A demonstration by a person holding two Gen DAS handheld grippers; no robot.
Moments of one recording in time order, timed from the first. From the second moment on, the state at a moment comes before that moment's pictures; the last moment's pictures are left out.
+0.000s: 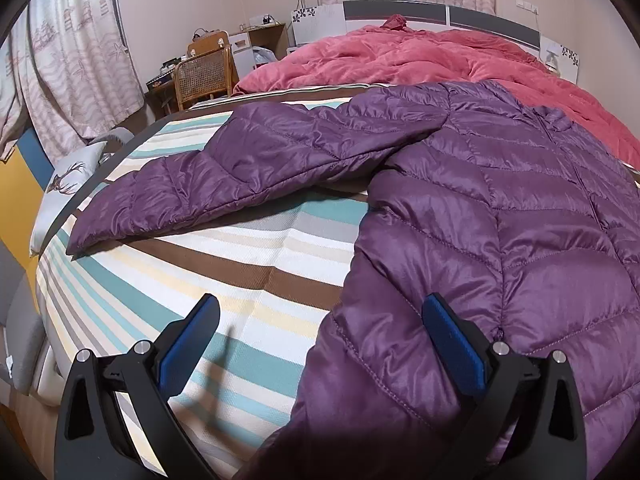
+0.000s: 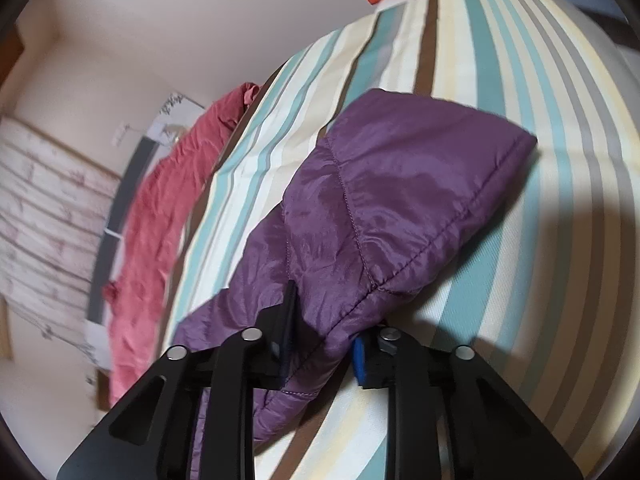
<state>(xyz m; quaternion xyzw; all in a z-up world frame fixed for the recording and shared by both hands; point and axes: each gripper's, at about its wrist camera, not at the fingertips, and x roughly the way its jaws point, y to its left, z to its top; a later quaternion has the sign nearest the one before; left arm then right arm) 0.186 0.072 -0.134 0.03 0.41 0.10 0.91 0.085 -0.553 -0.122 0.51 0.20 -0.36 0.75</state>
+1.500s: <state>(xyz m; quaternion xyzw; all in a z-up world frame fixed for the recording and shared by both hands) 0.186 0.085 -0.144 -0.01 0.41 0.10 0.90 0.298 -0.114 -0.077 -0.36 0.30 -0.02 0.88</state>
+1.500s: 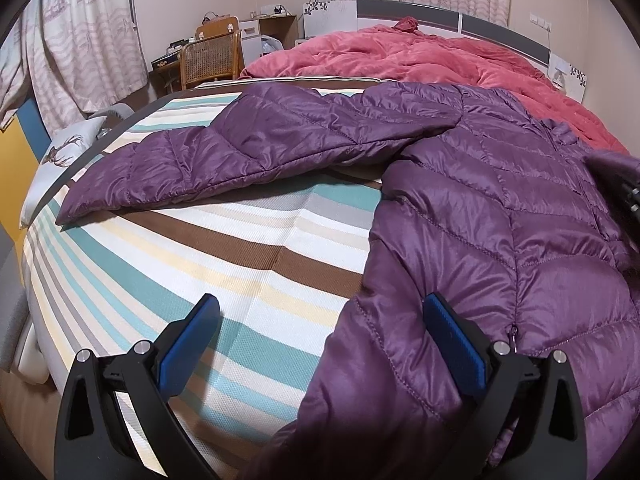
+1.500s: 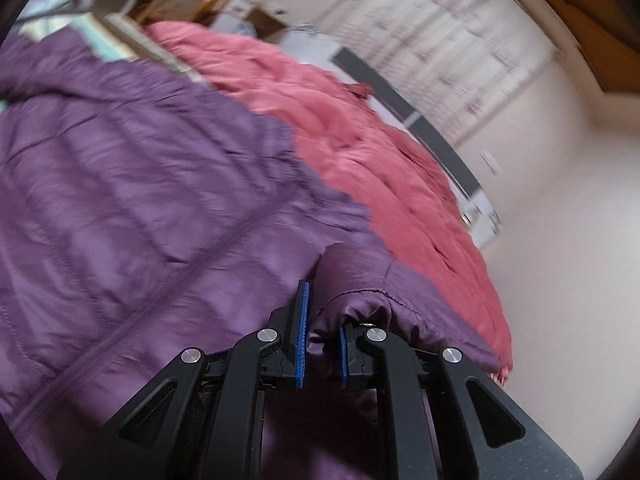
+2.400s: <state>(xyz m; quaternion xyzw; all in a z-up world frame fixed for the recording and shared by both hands) 0.184 0.088 -0.143 -0.02 0.42 0.10 0.90 0.293 -0.231 -0.063 0.21 0.38 0.00 0.90</state>
